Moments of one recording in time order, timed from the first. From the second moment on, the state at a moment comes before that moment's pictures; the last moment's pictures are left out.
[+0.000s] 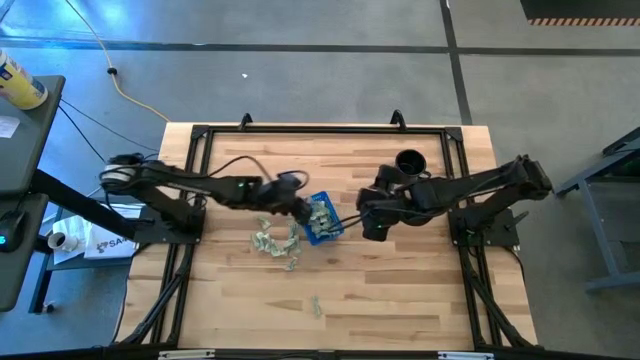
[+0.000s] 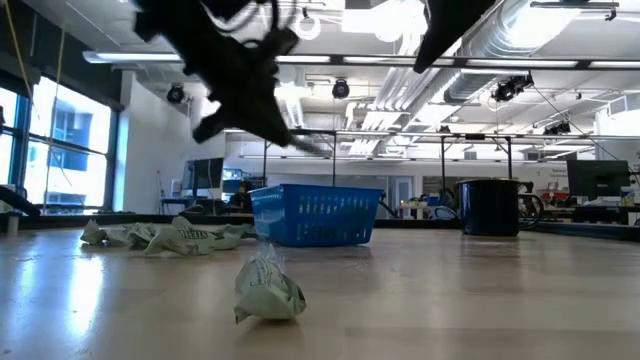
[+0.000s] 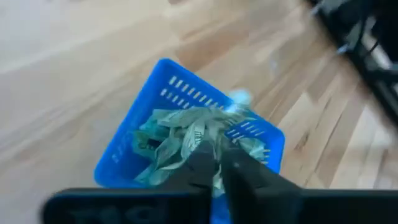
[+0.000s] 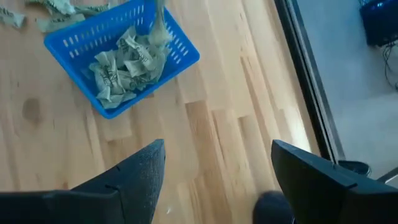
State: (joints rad) left arm 0.00 1.46 0.89 -0.18 -0.20 -0.88; right arm 0.23 1.53 1.42 -1.07 0.56 0.31
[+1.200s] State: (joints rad) left arm 0.02 1.37 0.75 -0.68 -0.03 -0.82; right arm 0.30 1.52 1.12 -0.89 0.44 0.38
